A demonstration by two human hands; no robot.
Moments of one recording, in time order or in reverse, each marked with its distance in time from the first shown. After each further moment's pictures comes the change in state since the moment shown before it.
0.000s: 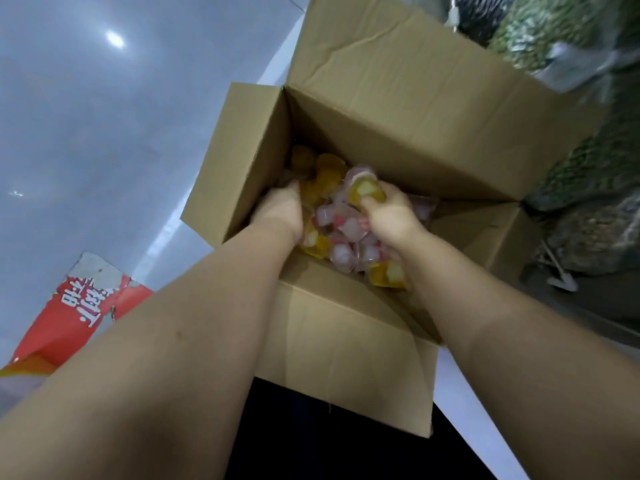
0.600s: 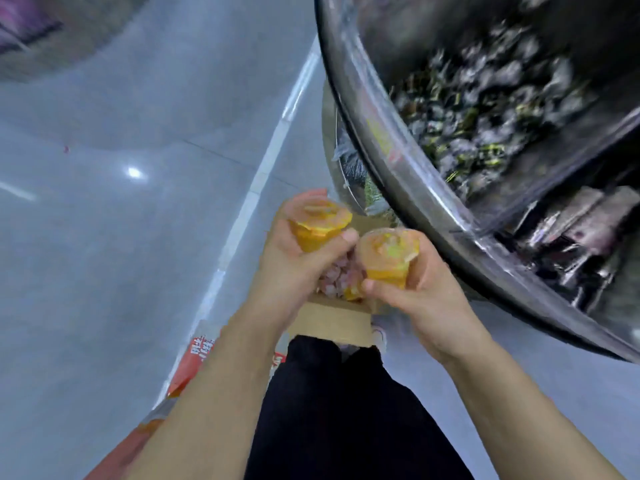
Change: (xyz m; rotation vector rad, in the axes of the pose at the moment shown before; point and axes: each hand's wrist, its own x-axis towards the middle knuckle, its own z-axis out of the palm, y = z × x) left_hand -0.402 0.126 -0.287 -1.129 0.129 0.609; right_hand -0.425 -0.196 -0.216 0.634 -0.114 -0.437
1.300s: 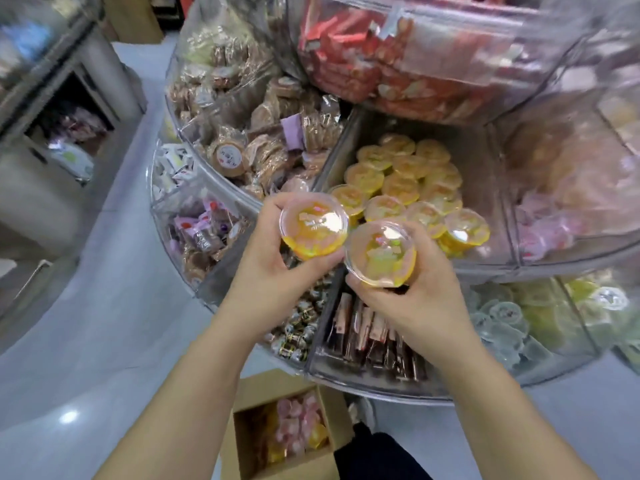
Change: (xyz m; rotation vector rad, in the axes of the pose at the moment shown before) left_hand -0.001 0.256 0.181 0.260 -0.603 0.632; right_hand -0.112 -0.238 -0.109 -0.303 0.539 -0.757
